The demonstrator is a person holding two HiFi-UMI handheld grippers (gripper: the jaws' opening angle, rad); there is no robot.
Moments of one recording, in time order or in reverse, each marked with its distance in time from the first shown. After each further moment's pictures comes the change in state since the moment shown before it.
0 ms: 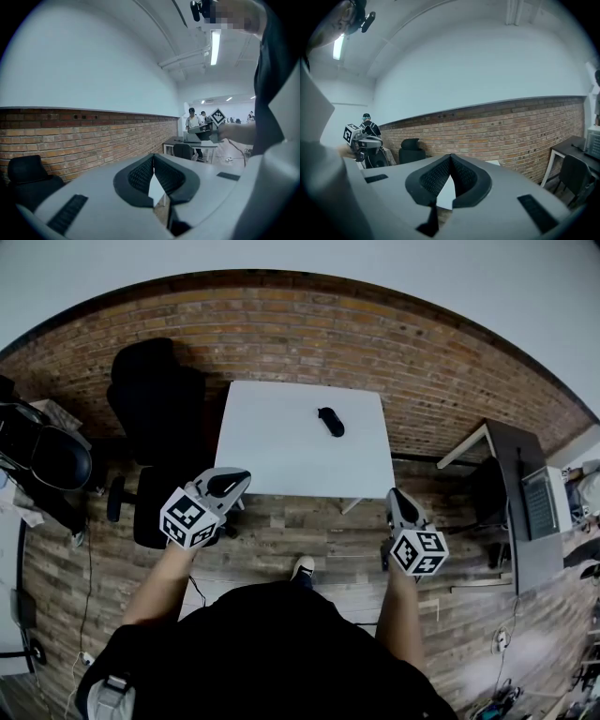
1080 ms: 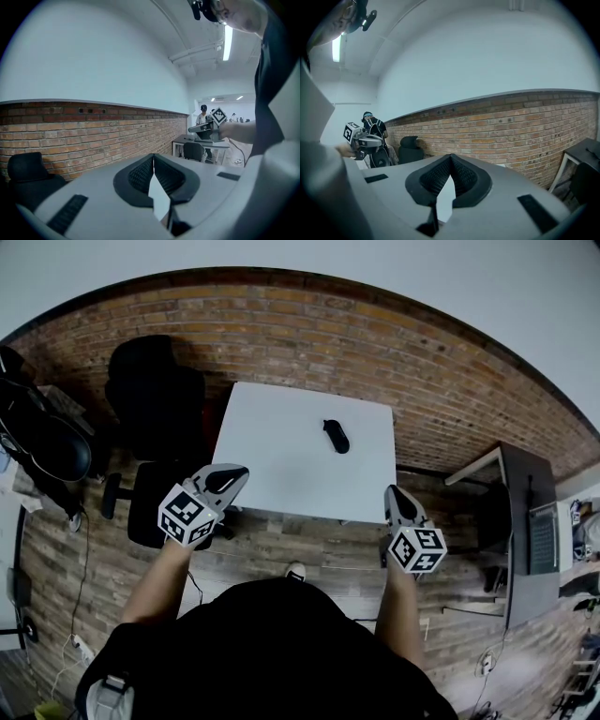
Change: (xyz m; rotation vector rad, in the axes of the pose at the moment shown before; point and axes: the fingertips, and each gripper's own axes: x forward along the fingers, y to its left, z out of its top) left arm 0.075 0.074 -0.002 -0.049 0.044 0.089; right arm 0.116 -0.058 0.024 -0.025 0.054 0.087
